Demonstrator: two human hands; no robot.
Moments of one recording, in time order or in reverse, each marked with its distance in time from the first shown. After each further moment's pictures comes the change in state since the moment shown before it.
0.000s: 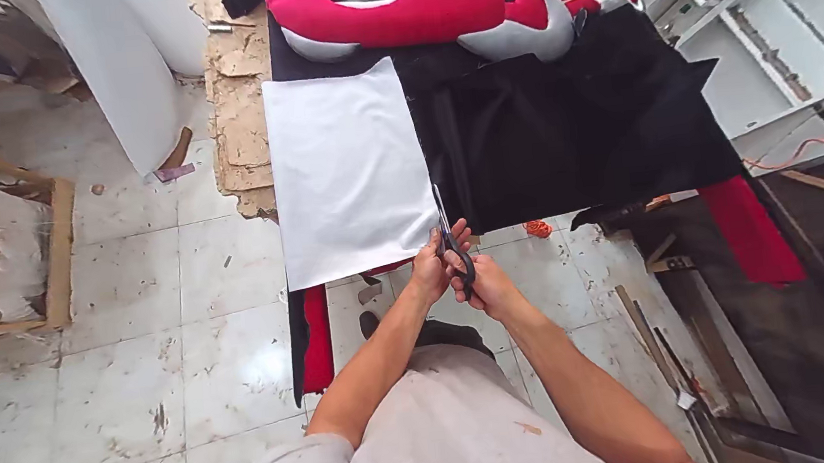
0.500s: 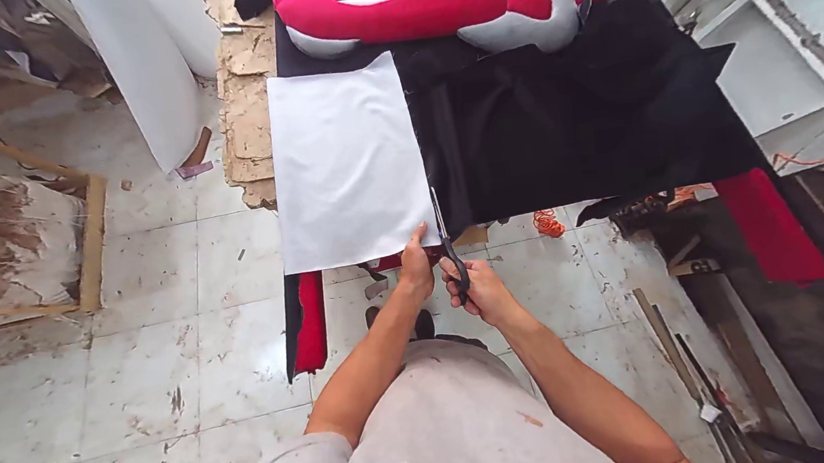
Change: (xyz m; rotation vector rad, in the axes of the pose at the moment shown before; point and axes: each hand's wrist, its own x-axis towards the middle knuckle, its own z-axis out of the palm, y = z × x) left_hand -0.011 -0.007 0.006 0.162 0.415 0.126; right_hand -0.016 0.024 -0.013 -0.033 -0.040 -0.003
